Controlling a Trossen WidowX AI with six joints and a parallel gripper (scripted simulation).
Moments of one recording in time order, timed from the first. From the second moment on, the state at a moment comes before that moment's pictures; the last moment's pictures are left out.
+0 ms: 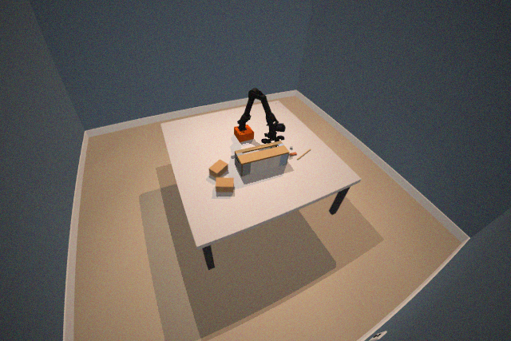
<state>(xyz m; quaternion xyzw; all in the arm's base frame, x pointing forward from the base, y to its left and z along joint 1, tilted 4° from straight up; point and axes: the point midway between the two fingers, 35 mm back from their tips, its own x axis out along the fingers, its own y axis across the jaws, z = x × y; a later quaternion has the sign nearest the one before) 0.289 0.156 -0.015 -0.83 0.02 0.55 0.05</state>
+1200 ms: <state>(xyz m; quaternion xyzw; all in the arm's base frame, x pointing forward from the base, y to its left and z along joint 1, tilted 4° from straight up) 0.254 0.132 0.106 -0.84 -0.14 0.53 -0.05</state>
